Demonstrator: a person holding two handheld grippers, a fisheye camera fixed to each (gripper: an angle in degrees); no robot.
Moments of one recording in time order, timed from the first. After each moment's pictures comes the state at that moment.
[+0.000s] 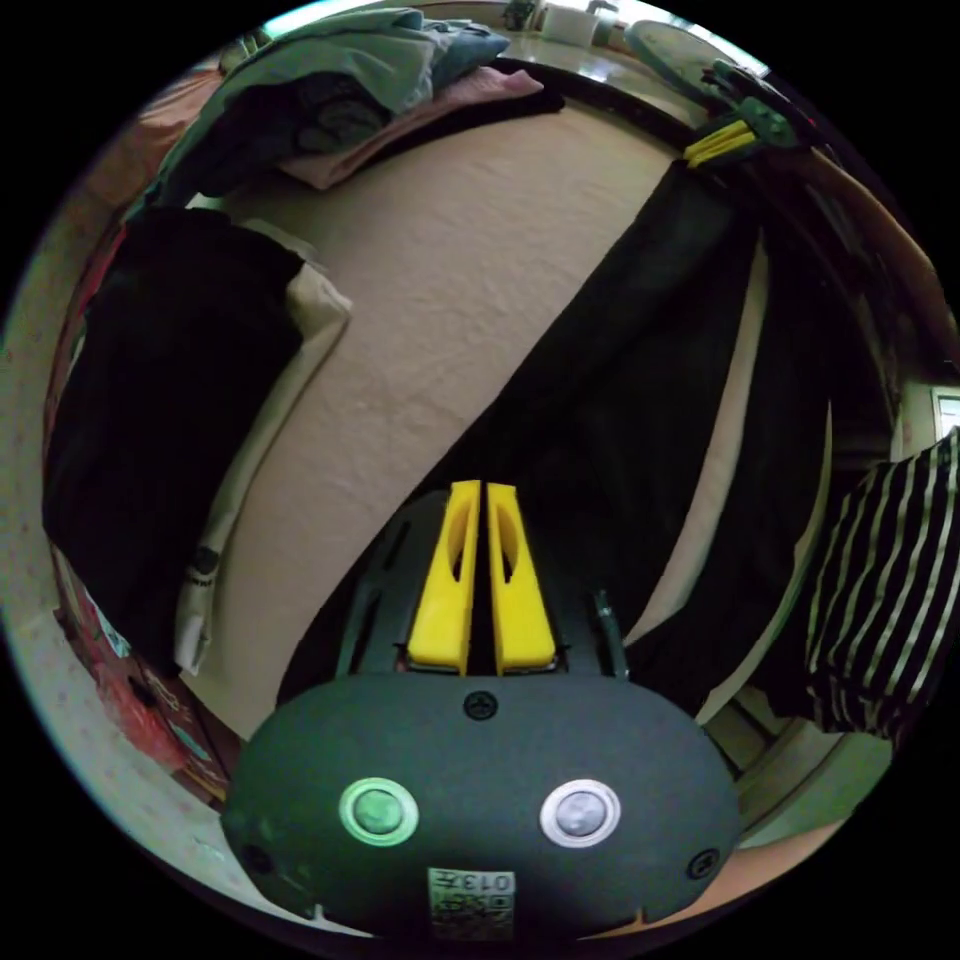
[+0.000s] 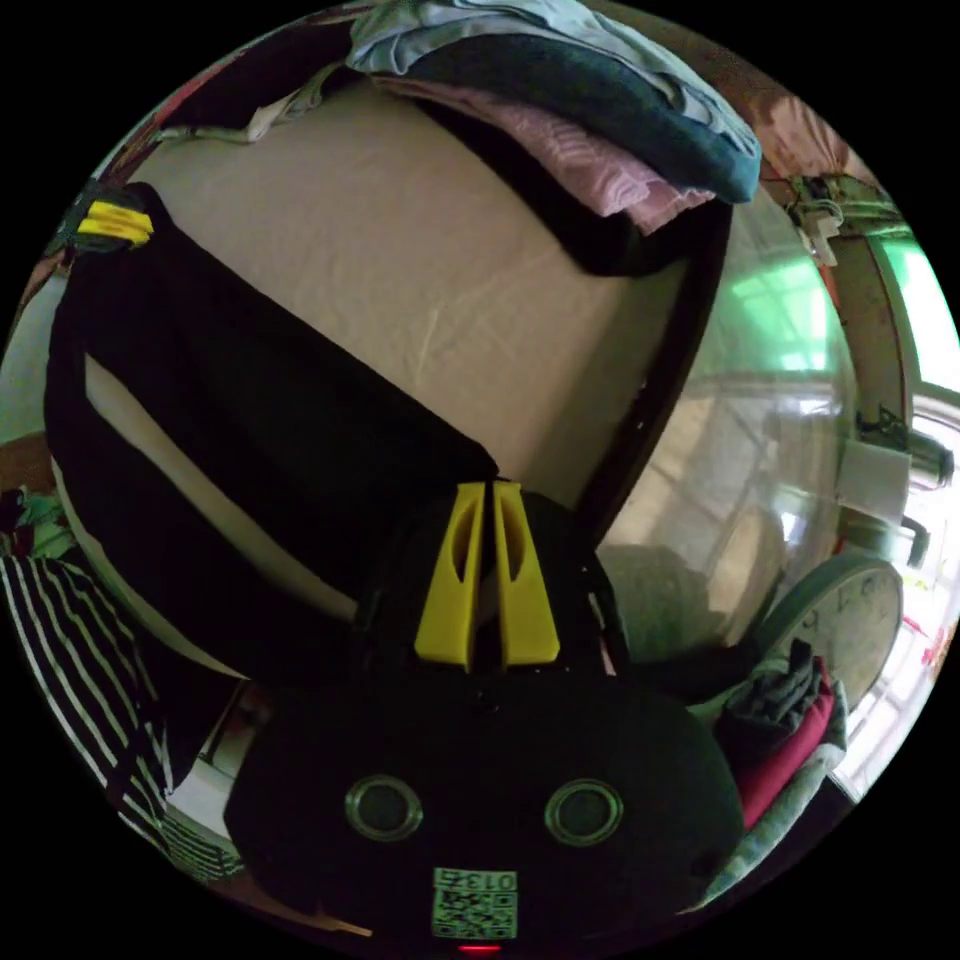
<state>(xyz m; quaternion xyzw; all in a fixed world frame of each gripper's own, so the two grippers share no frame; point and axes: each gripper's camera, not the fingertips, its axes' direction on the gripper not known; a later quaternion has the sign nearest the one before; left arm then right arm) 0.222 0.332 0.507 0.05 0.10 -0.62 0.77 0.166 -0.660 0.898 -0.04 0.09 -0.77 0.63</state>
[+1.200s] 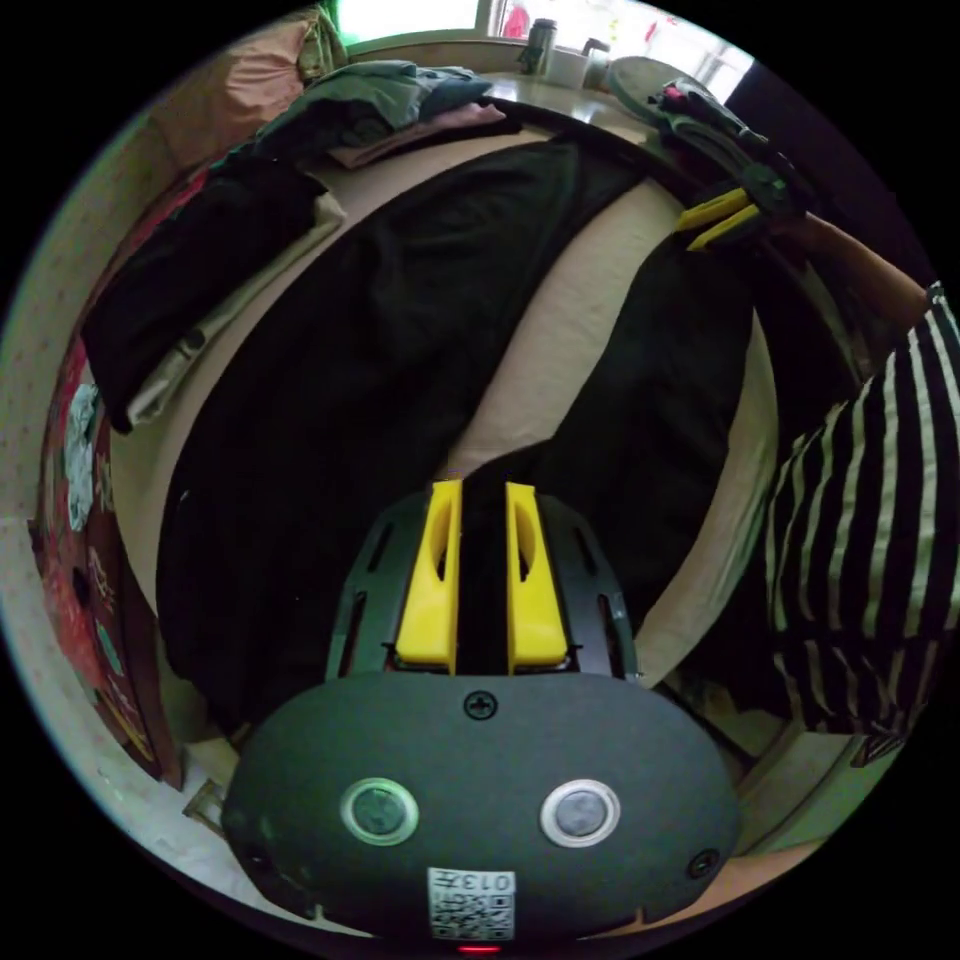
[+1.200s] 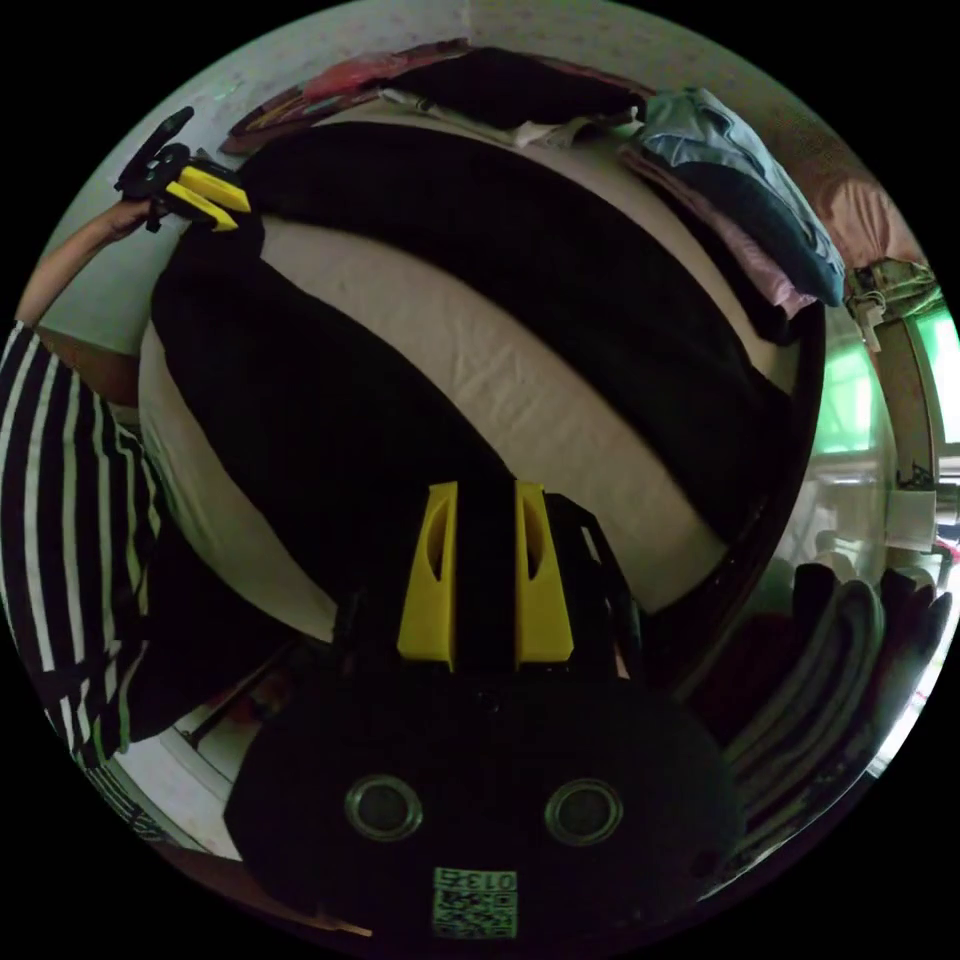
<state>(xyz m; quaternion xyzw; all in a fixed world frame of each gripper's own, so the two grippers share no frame) 0.444 0.278 0.531 0.09 0.07 -0.68 0.73 0.359 -0.565 0.941 -0.01 -0.04 -0.83 0.55</state>
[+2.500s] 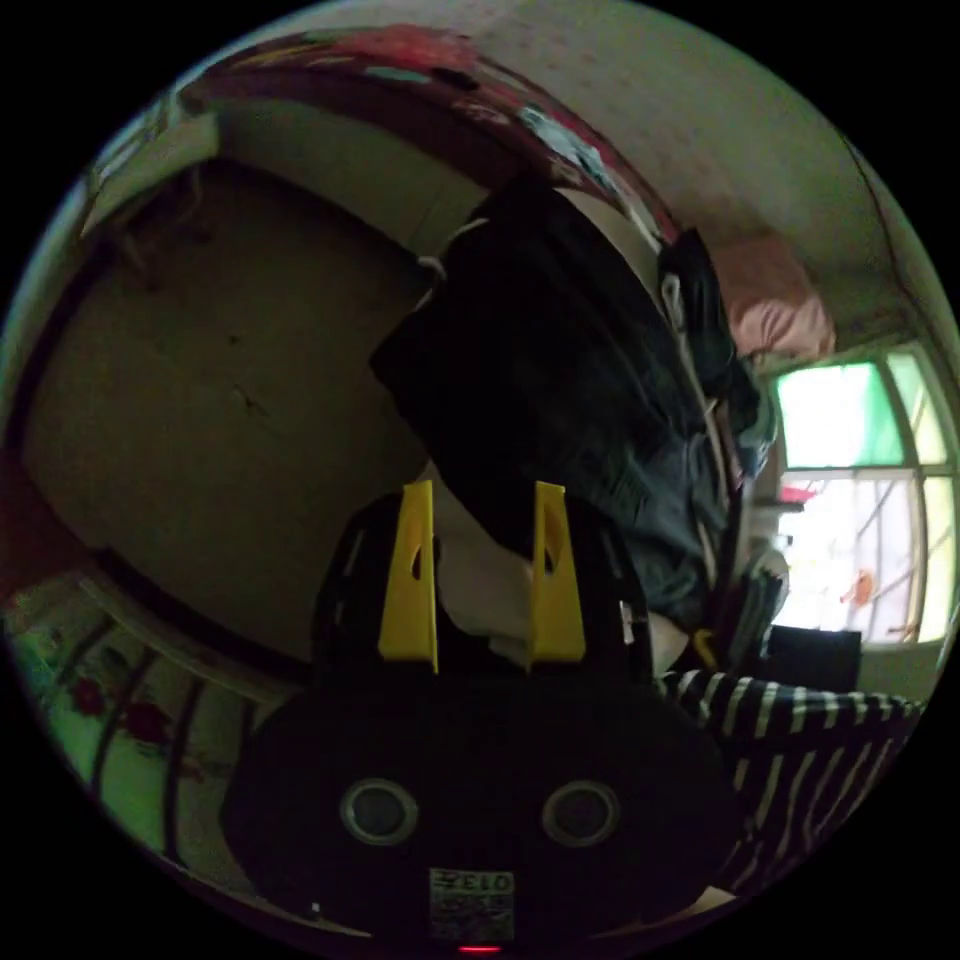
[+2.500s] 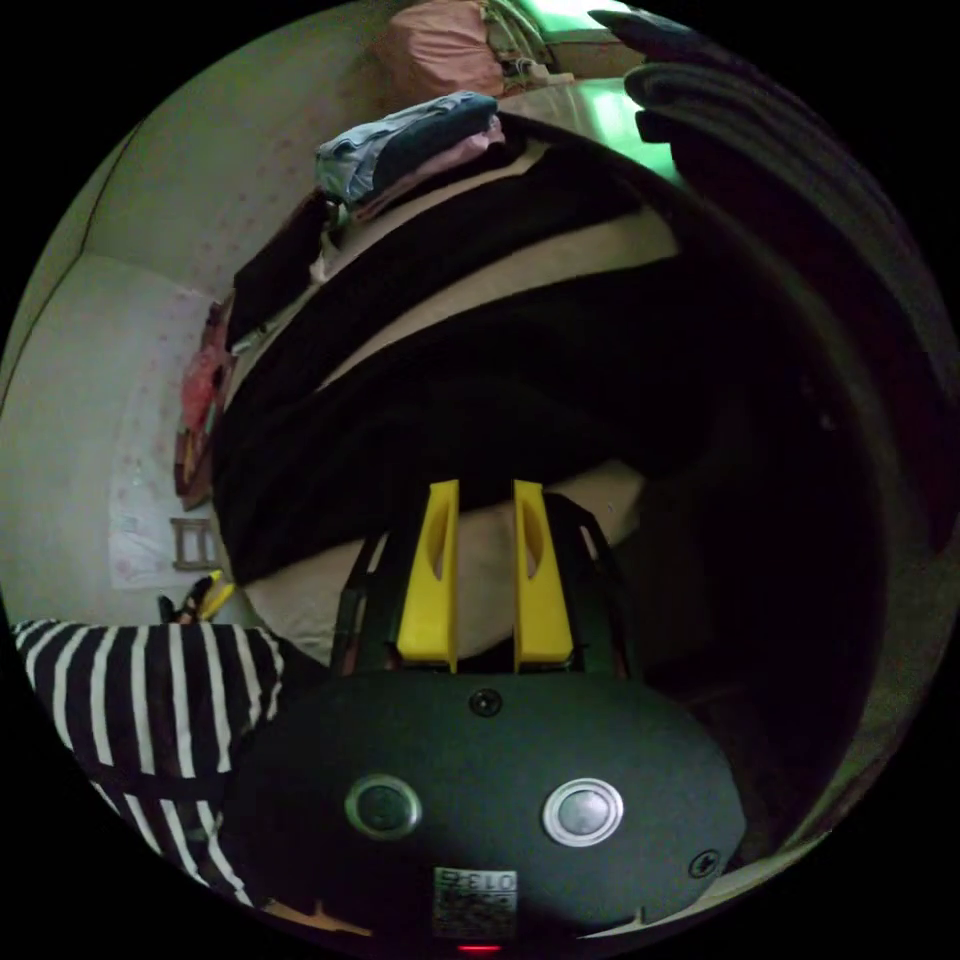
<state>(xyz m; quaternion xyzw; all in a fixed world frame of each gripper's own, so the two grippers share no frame) 0.993 0.321 0.788 0.29 0.09 -0.95 0.05 0.677 -0.572 1.011 -0.09 -0.23 -0.47 0.85</state>
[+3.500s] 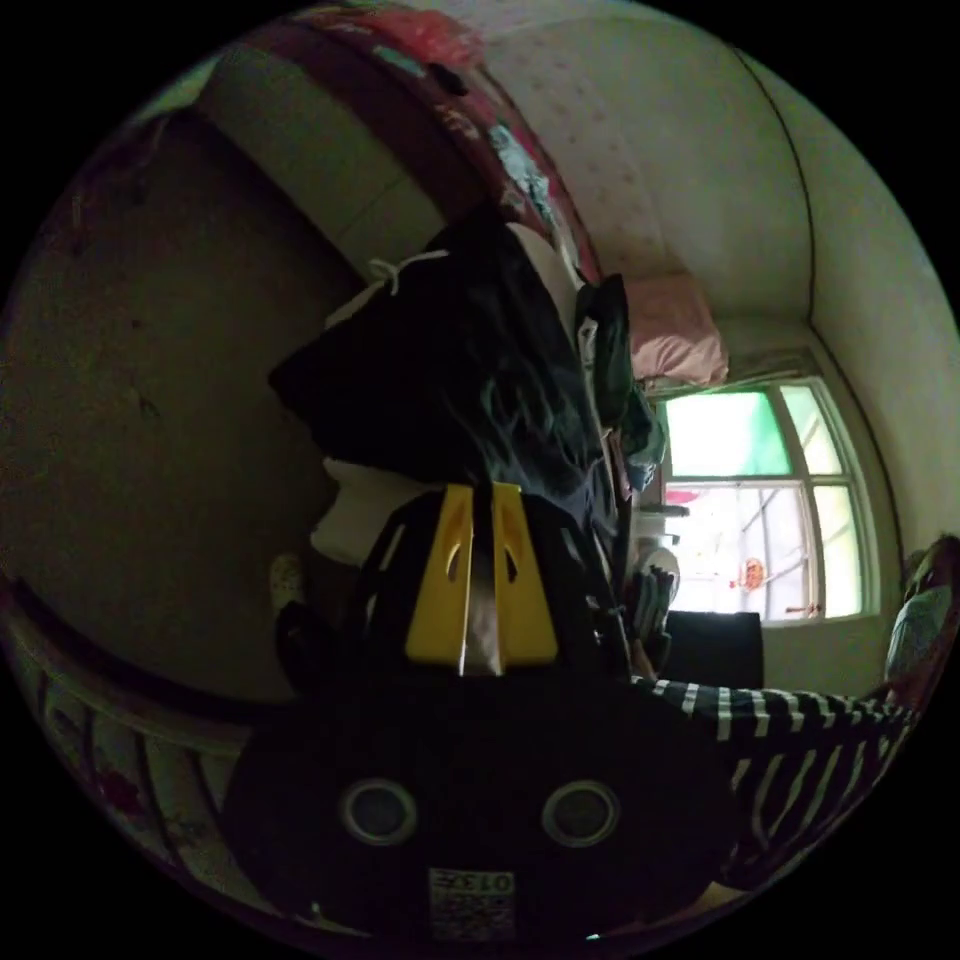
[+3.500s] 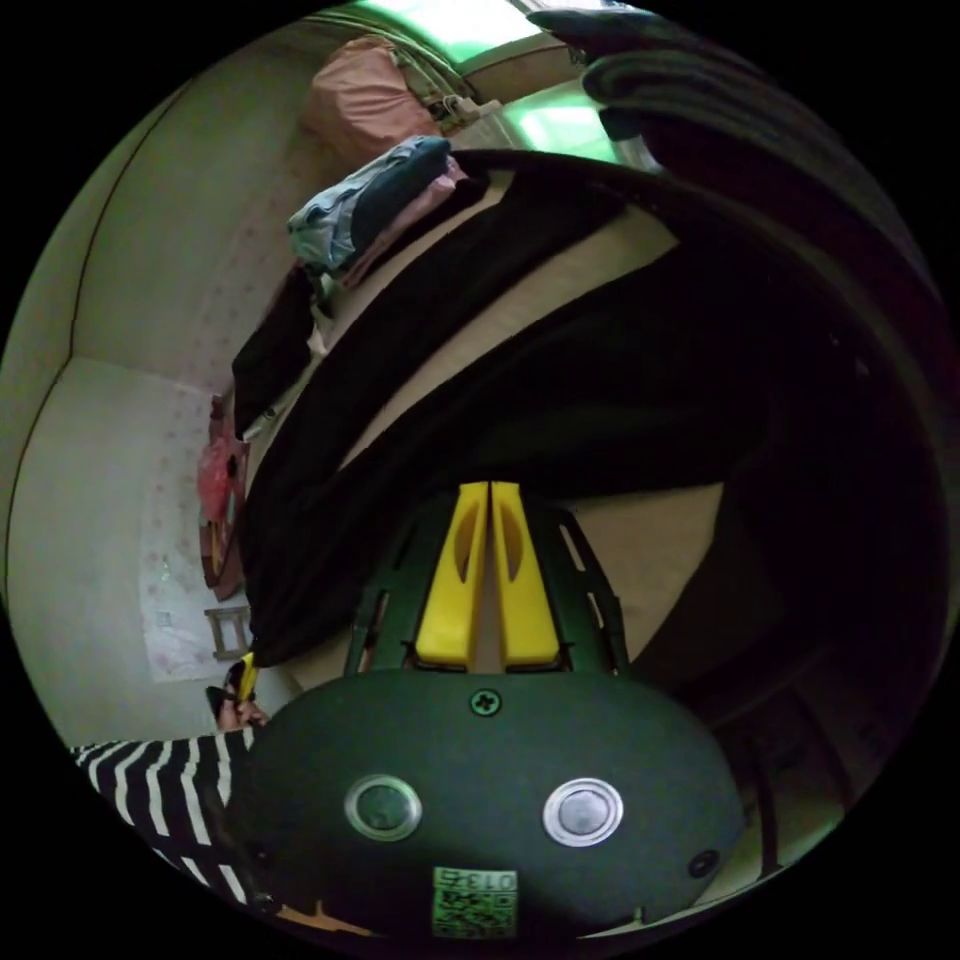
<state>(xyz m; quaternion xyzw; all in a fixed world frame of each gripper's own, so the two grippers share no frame) 1.080 0.376 0.857 0.45 0.09 -0.89 0.06 0.682 -0.545 0.992 -0.08 -0.29 -0.35 0.89</state>
